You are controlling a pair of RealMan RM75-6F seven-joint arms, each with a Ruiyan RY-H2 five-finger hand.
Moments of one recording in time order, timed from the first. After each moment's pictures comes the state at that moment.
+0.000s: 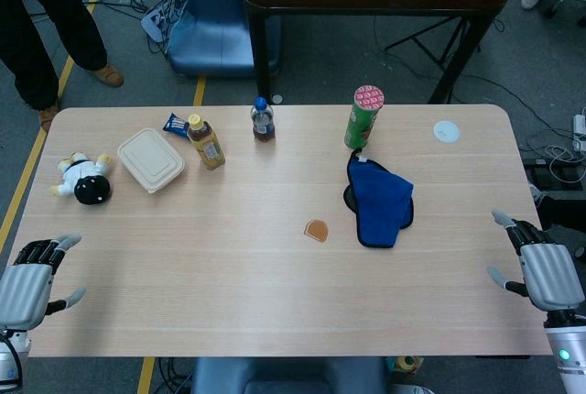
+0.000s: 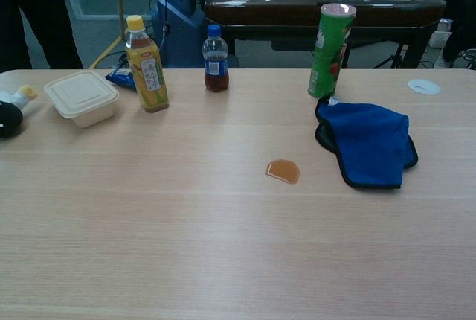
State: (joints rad) left arm -0.10 -1.16 -0.05 -1.61 1.52 1.51 0.11; right arm 0.10 -1.08 0.06 -1.63 -1.51 1.44 0.01
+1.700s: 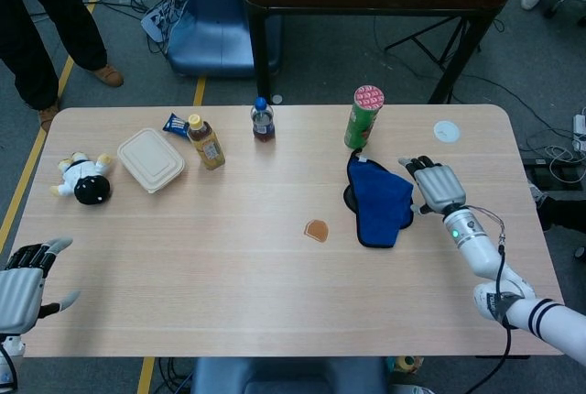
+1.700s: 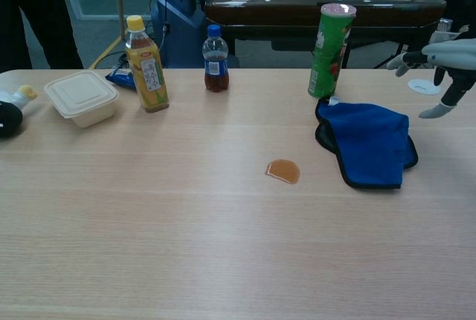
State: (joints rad) left arm -0.08 -1.18 -0.04 -1.56 1.50 1.52 0.05; right arm 0.70 -1.39 0.21 -1.18 -1.13 0.69 -0.19
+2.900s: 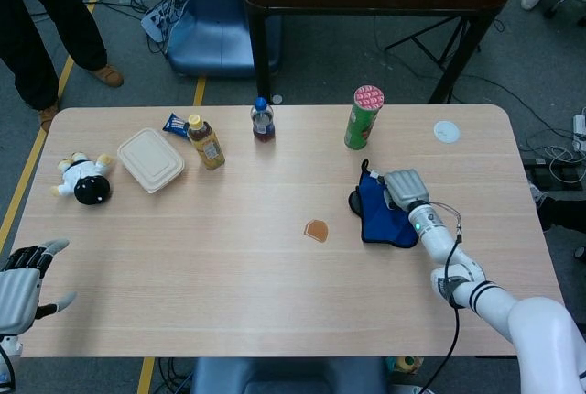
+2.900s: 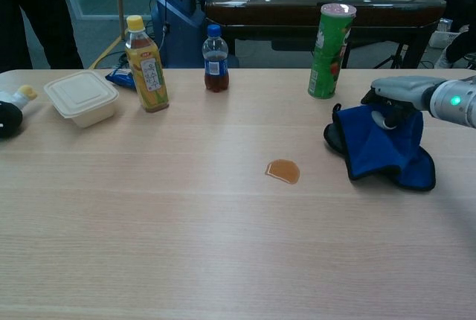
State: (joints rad) left arm -0.08 -1.18 -0.05 -1.55 1.48 1.50 0.05; right arm 0.82 -1.69 0.17 -0.77 -1.20 0.58 0.04
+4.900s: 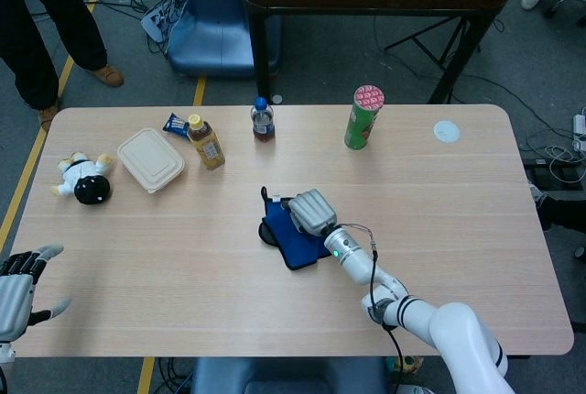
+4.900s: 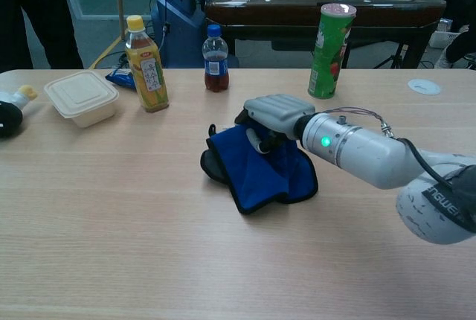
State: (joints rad) left arm -0.06 -1.16 -0.03 -1.55 1.49 1.51 0.01; right arm 0.98 -2.05 0.14 -0.63 -1.40 0.79 0.13
